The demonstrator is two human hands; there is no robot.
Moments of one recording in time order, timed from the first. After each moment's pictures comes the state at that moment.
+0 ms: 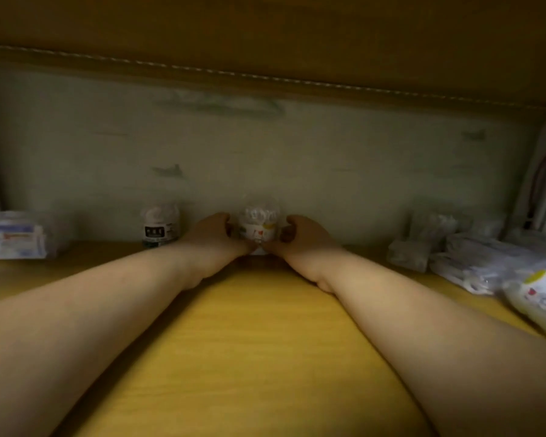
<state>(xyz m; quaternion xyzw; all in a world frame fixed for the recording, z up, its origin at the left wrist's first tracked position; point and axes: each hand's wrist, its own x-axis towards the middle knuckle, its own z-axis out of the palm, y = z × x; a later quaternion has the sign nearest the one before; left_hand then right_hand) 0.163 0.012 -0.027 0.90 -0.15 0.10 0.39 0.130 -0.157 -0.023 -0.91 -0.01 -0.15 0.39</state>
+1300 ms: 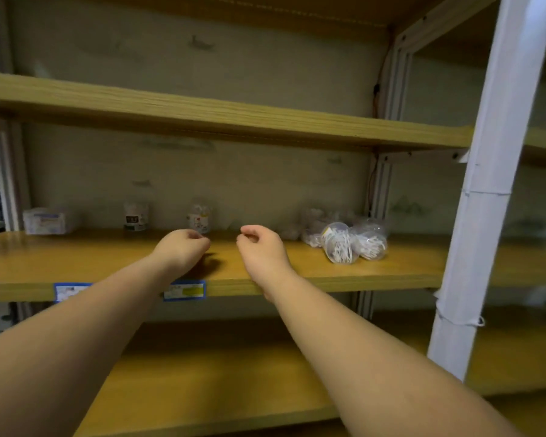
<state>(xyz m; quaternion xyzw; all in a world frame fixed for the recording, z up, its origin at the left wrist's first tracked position) -0.049 -0.037 -0.017 0.89 -0.06 0.08 0.45 -0.095 -0.188 -0.025 -0.80 0.00 -0.20 0.57</state>
